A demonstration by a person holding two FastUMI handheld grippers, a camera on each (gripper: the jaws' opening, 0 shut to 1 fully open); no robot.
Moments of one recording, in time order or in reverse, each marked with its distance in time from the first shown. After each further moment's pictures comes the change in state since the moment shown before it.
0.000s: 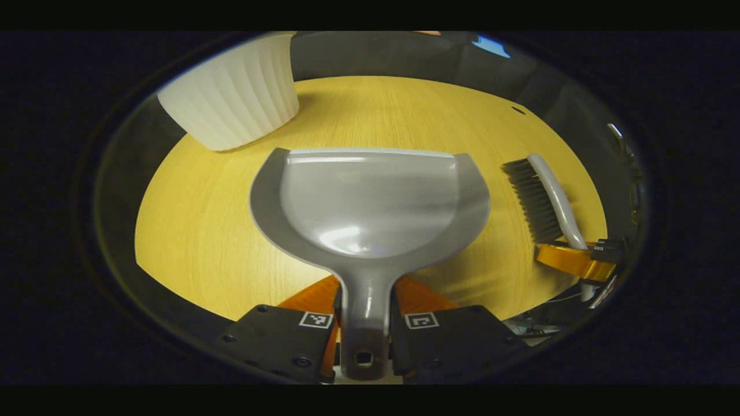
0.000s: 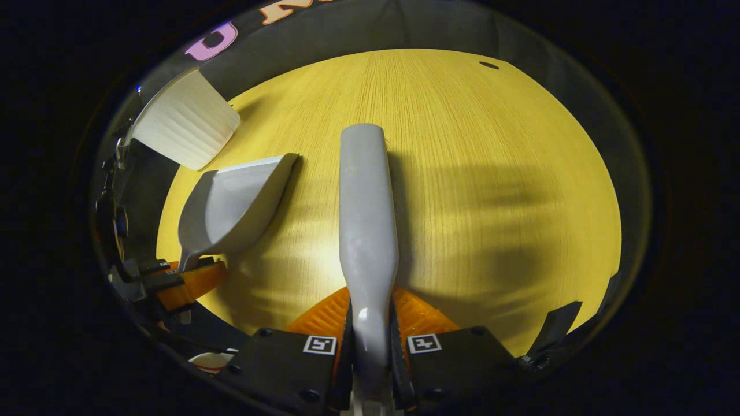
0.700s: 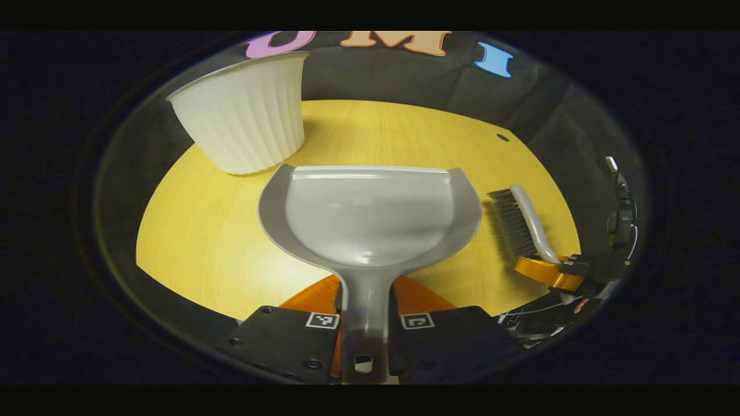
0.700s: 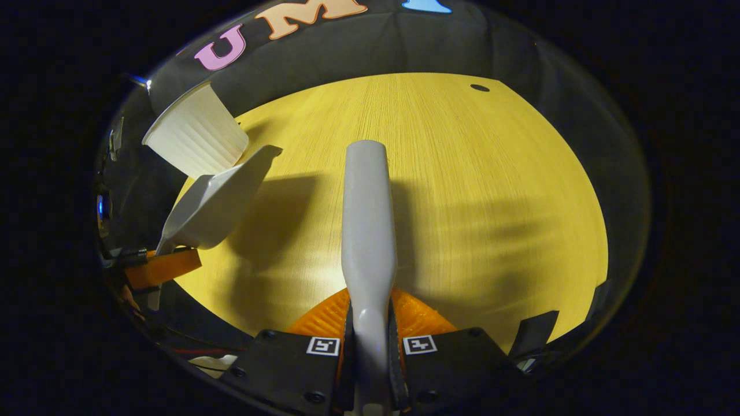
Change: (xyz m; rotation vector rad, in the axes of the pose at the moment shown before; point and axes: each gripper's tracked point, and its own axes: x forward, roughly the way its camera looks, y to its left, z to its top) left arm -0.015 -0.004 0.016 -0.051 -0.102 -0.075; right arm -0.024 -0.005 0.008 -0.034 -0.103 -0.039
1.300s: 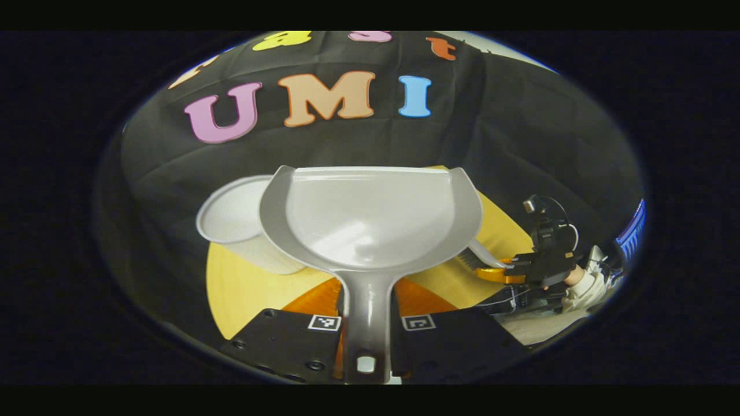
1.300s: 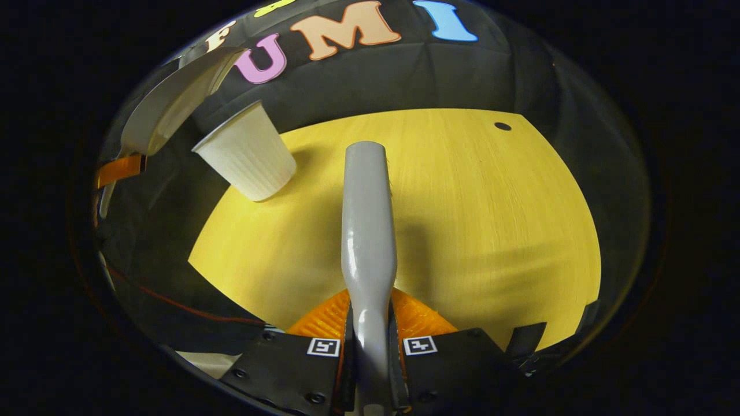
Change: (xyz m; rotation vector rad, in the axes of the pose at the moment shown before) left arm -0.120 0.001 0.100 0.314 -0.243 -0.156; right arm -0.063 0.025 0.020 -0.074 -0.139 0.089
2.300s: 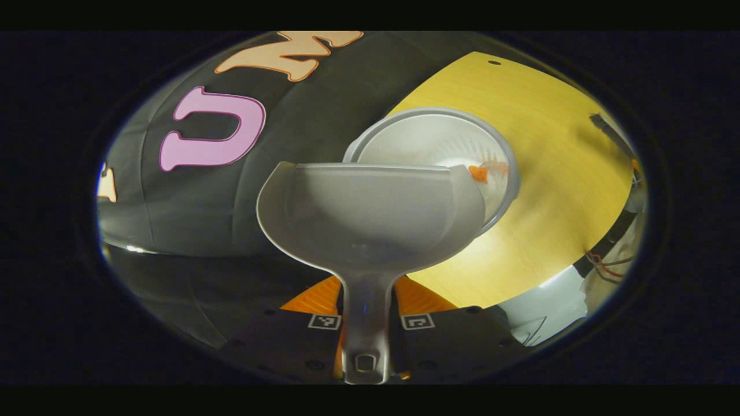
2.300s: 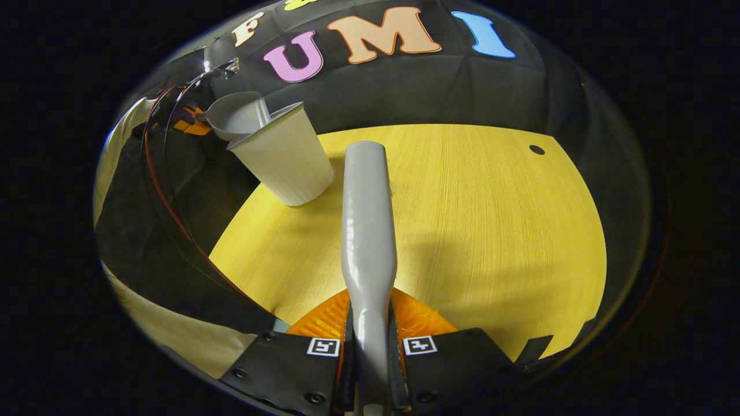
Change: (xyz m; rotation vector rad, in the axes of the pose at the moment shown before) left arm -0.116 0.208 0.004 0.644 0.566 0.518; right arm -0.028 0.070 0.027 -0.111 -0.048 0.110
